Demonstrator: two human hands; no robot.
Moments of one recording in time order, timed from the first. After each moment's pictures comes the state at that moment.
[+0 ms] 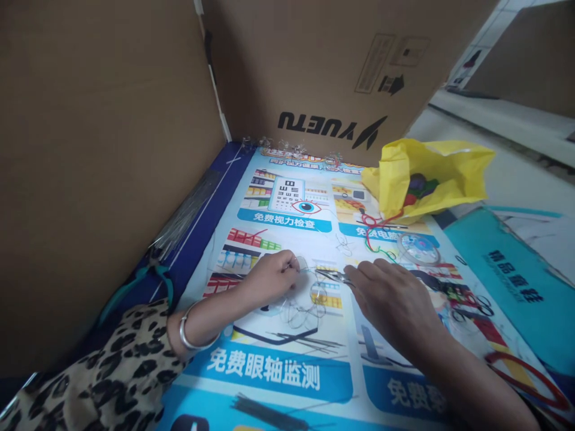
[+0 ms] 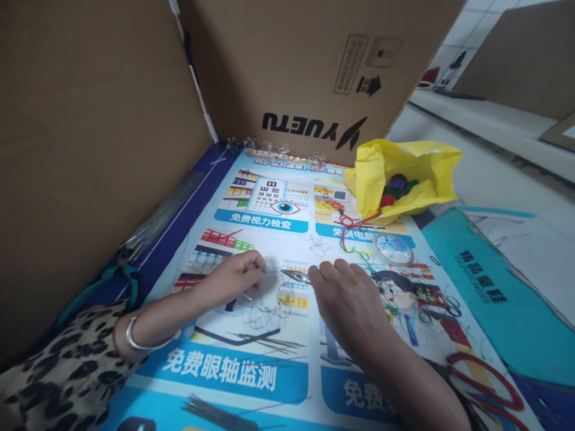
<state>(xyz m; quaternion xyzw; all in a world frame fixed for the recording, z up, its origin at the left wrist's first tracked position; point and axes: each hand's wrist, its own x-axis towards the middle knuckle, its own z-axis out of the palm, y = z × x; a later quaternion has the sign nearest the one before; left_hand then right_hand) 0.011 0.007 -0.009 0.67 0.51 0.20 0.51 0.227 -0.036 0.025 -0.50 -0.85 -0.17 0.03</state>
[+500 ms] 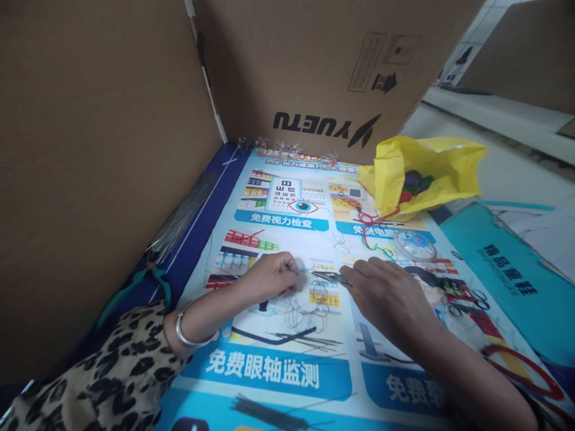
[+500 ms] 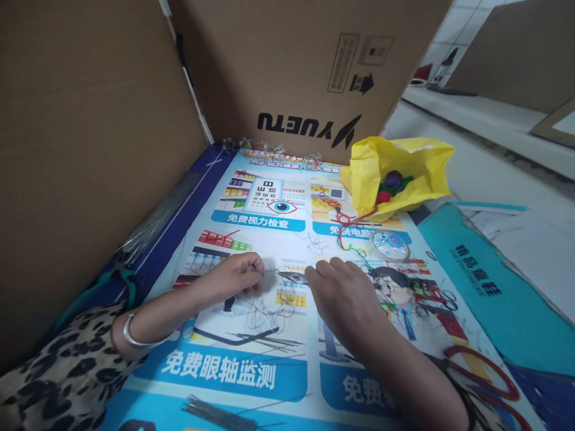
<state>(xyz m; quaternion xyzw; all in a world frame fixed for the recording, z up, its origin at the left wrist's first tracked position) 0.011 0.009 -0.005 0.62 0.48 0.18 0.59 0.230 -0.035 0.021 -0.50 -0.86 -0.14 0.03</state>
